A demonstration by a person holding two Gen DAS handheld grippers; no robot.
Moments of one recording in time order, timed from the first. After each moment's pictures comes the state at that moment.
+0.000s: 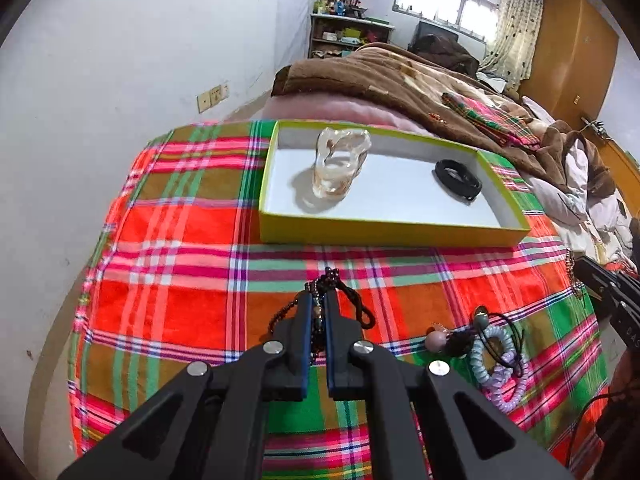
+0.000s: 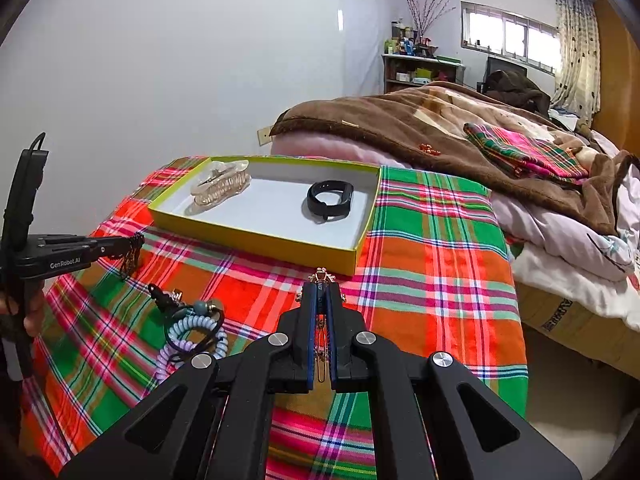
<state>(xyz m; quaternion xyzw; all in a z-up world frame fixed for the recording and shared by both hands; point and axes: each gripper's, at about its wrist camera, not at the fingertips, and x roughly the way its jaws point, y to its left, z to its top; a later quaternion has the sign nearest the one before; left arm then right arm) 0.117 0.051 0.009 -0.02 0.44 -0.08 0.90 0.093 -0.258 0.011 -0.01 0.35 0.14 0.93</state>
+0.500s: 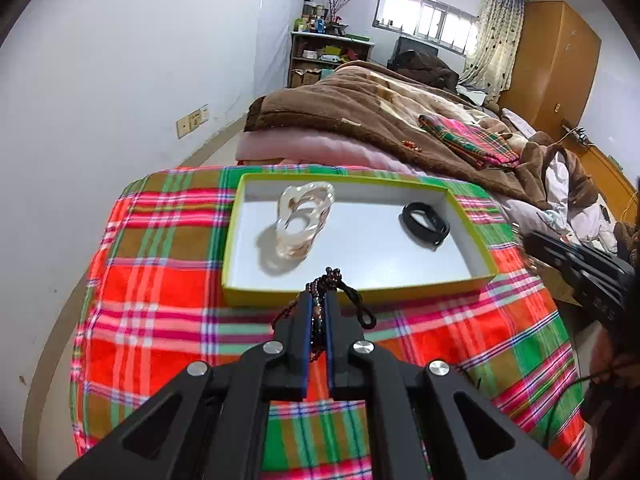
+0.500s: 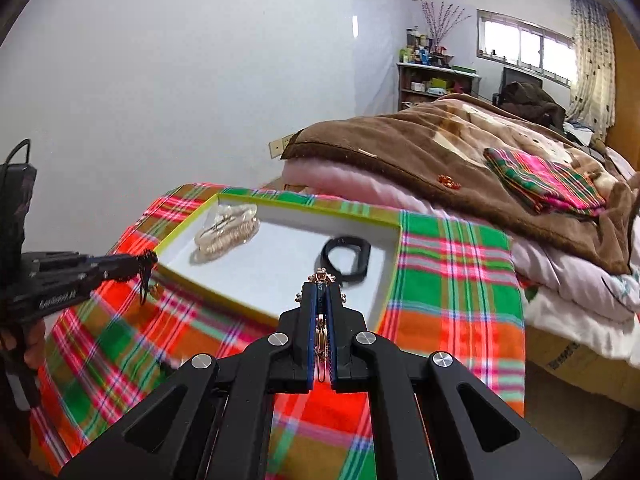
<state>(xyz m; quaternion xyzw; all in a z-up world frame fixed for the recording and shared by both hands) 0.142 0.029 0.041 -0.02 0.41 -0.12 0.91 0.156 -0.236 0.044 -0.02 0.34 0.16 0.93</state>
